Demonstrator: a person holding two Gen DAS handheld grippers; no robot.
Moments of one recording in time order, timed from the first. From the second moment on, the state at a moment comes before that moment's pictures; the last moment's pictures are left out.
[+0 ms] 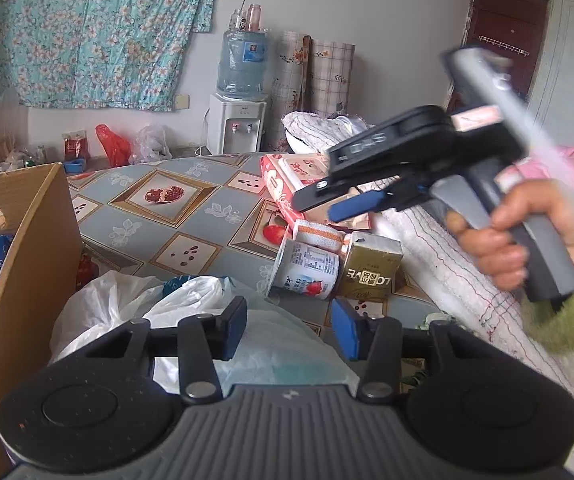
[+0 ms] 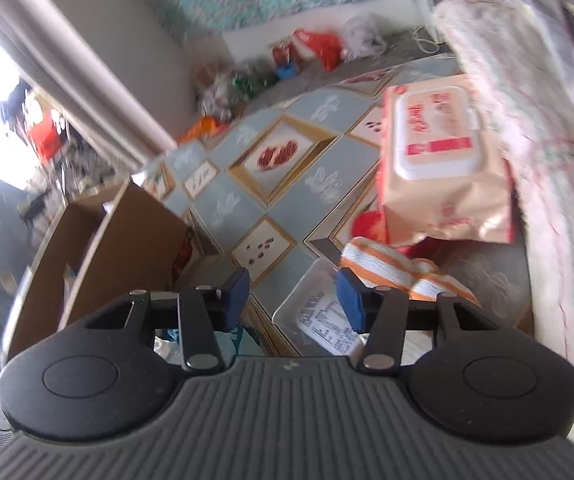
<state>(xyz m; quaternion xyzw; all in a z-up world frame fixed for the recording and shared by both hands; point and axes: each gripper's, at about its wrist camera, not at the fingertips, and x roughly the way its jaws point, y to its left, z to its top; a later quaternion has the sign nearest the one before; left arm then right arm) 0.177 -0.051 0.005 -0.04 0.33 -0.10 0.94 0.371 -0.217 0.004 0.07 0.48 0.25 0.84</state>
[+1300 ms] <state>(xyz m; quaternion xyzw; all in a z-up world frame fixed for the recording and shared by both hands) 0.176 -0.048 0.012 -0.02 0.33 -0.15 0.93 0.321 -0.339 -0.041 0.27 0.44 0.19 0.83</state>
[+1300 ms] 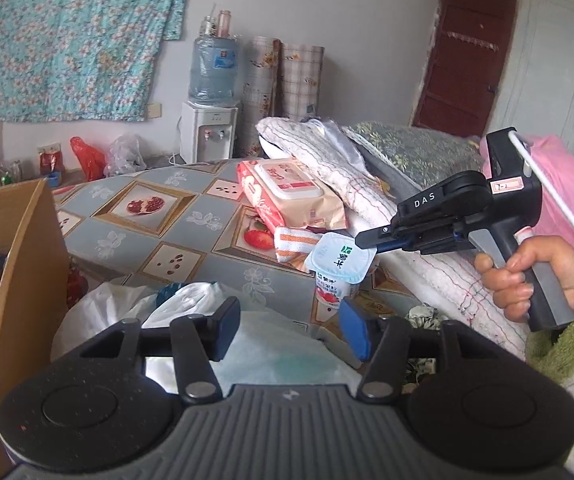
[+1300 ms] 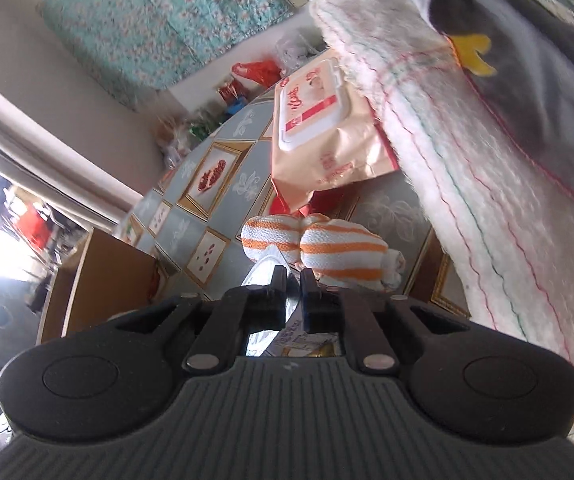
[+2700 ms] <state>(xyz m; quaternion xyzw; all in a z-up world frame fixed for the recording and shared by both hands) 0.298 -0.171 -0.051 0.13 0.42 -0.11 0.89 0.320 -0.368 -0.089 0.36 0.40 0.29 0.79</state>
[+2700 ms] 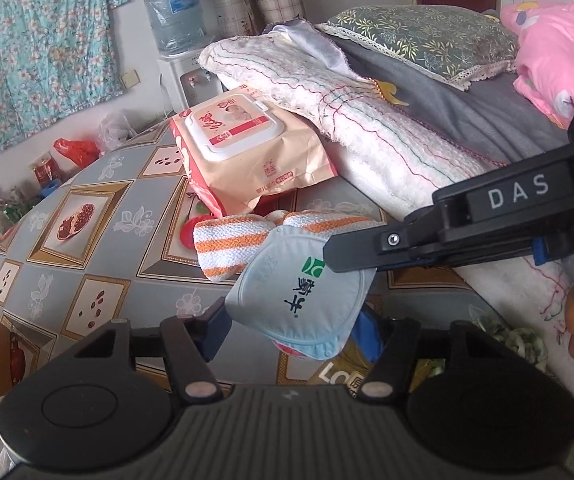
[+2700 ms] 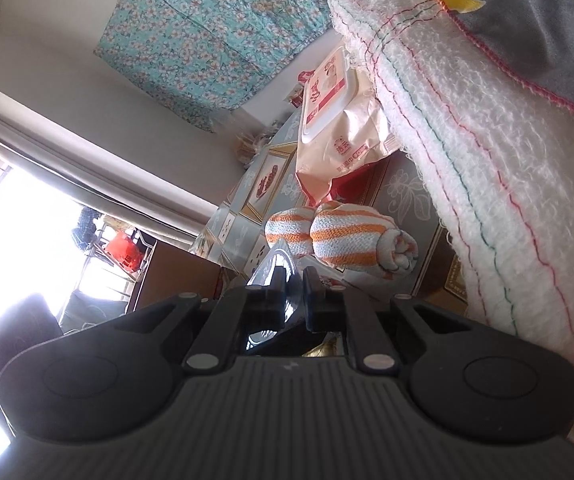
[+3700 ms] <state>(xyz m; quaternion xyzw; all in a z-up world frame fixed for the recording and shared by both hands) 0.152 -0.091 0.089 0.07 0.26 -0.09 0.96 0.213 -0.289 0.069 0.28 0.27 0.41 0.82</state>
